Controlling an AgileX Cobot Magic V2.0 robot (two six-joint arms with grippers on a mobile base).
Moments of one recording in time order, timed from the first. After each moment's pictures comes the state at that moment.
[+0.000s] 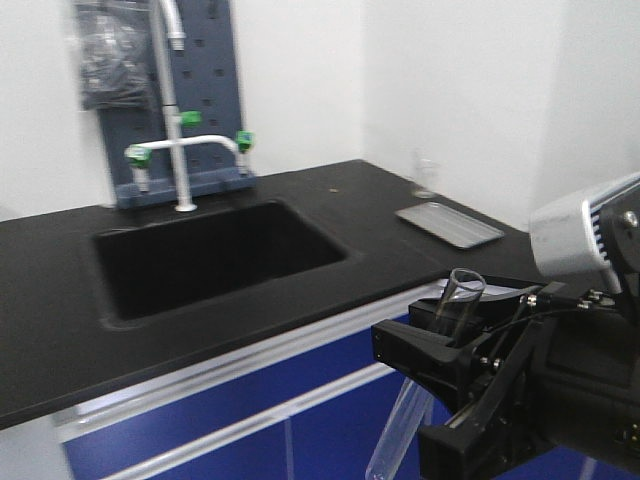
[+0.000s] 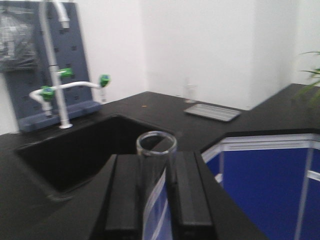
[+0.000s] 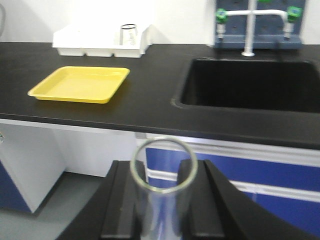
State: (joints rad) left arm -0.28 0.51 -0.61 0.18 0.17 -0.23; right arm 0.72 0.99 -0.98 0.13 0.33 -0.05
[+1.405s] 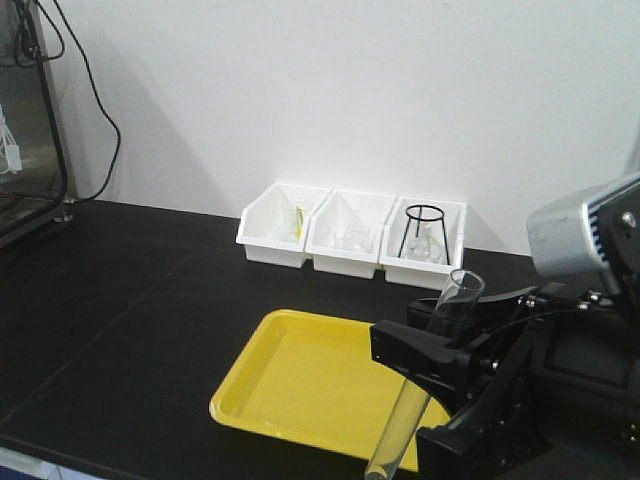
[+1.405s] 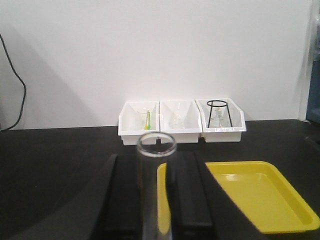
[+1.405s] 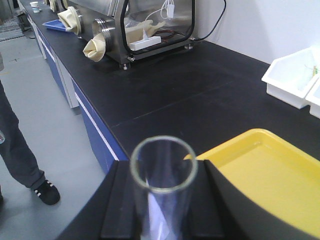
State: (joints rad) left arm -0.28 0.51 -0.61 0.18 0.17 -0.23; right arm 0.72 0.99 -0.98 0.13 0.33 -0.05
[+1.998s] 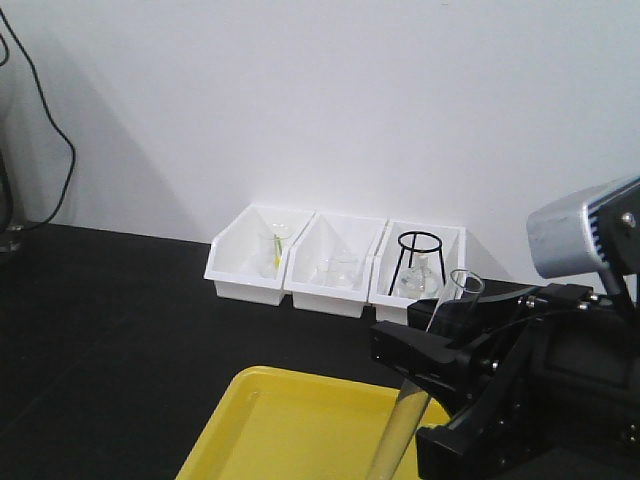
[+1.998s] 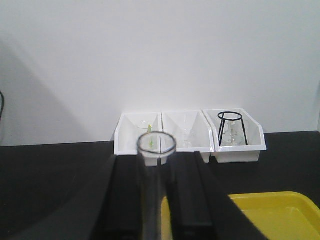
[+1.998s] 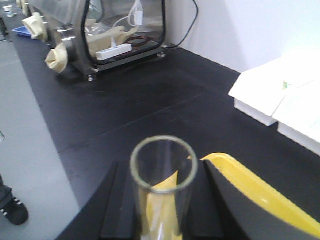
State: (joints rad) left arm -0.28 0.51 -0.61 0.18 0.17 -0.23; right arm 0.72 0.99 -0.98 0.13 0.33 -0.05
